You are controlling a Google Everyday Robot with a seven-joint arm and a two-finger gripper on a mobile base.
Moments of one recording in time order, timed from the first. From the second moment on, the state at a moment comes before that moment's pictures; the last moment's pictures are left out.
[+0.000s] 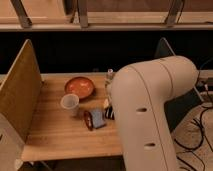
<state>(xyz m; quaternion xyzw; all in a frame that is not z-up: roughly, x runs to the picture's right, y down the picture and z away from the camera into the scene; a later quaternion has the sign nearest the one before) 0.053 0.109 0.937 -0.21 0.11 0.60 0.76</state>
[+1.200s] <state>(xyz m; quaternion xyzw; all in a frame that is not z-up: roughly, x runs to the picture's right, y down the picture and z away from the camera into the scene) -0.002 0.106 0.866 -0.21 0.05 0.54 0.82</state>
